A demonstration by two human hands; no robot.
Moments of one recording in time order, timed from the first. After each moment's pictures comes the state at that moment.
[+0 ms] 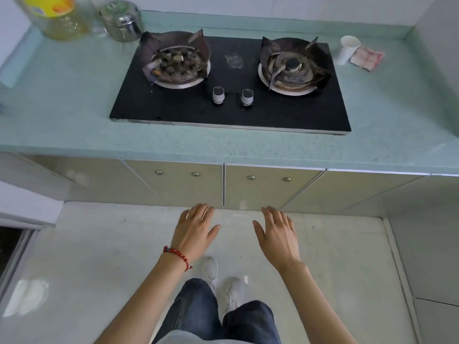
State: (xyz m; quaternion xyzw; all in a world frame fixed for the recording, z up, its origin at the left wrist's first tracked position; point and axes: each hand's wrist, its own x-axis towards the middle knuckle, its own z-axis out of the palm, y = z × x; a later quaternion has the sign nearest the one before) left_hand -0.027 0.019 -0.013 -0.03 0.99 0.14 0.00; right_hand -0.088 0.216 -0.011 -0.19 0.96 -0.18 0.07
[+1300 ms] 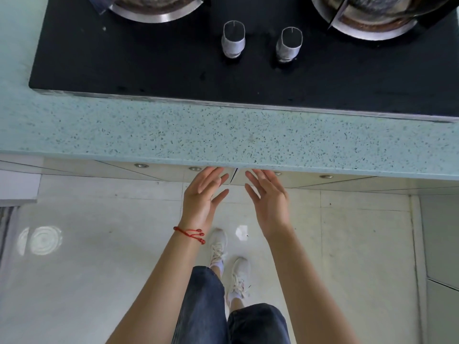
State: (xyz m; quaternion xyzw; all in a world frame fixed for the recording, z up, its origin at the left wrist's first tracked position) left_hand -0.176 -0.038 -0.119 -0.36 0.44 0.82 -0.02; right_hand -0.227 0.087 -0.118 0.25 0.46 -0.81 0.25
